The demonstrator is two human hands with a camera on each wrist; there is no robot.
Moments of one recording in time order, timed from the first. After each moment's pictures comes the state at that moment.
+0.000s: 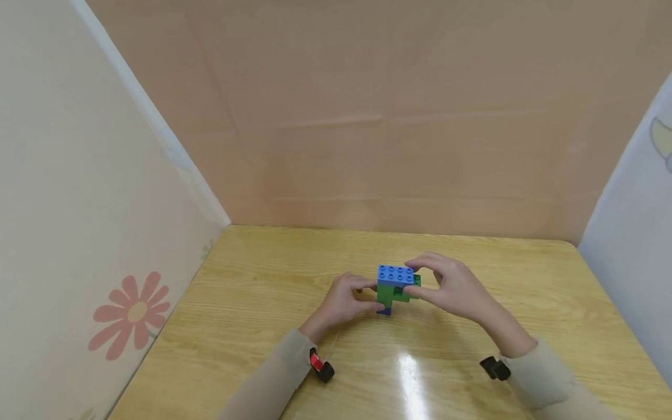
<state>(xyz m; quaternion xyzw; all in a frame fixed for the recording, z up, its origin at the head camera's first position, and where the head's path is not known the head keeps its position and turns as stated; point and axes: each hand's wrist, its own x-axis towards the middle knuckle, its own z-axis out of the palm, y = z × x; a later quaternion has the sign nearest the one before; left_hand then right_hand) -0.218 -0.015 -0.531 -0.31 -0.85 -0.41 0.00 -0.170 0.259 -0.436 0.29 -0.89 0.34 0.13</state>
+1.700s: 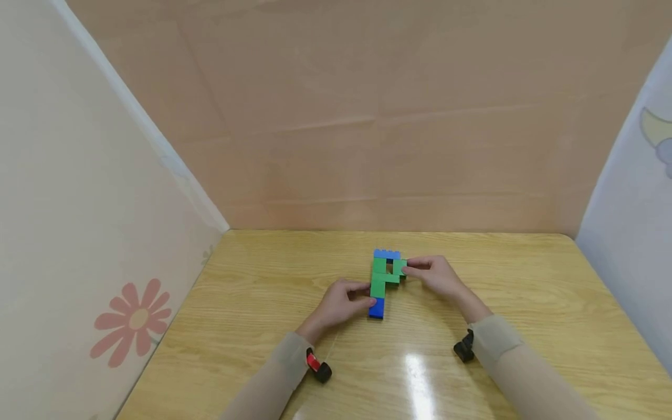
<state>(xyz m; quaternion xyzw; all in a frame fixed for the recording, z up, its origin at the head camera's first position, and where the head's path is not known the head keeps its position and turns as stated) -0.221 -0.032 -0.542 -0.26 -0.84 -0.47 -0.07 -0.236 0.262 -0.520 0.07 -0.86 0.50 -0.08</state>
